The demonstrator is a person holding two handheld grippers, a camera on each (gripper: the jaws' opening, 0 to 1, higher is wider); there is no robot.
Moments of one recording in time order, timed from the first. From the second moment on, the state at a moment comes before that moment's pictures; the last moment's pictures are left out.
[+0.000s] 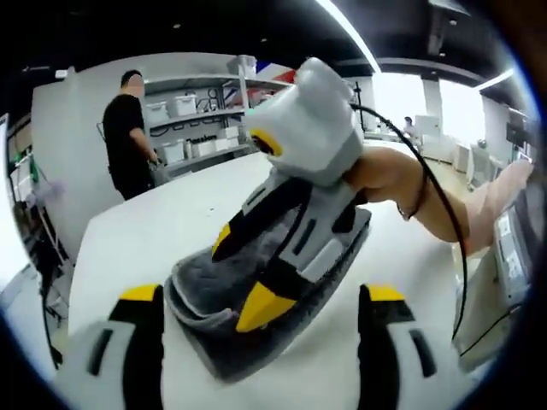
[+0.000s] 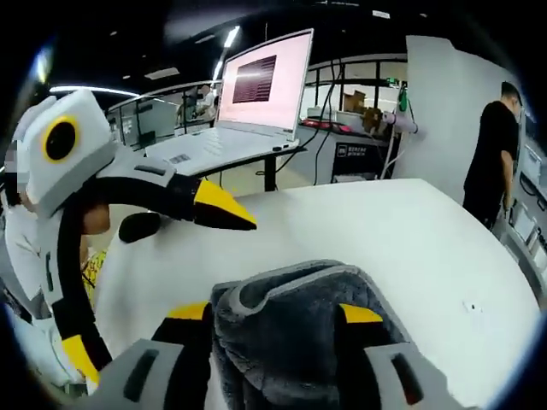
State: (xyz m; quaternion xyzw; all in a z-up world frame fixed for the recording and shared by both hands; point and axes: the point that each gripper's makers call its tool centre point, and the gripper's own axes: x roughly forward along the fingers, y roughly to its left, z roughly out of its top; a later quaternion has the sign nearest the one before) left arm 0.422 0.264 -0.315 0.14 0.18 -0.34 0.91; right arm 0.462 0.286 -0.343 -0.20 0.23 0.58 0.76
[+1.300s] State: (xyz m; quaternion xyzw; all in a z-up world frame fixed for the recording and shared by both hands) left arm 0.434 0.257 -0.331 0.15 0.22 -0.33 0.91; right arm 0.452 0.007 -0.314 -0.26 0.21 0.50 0.80
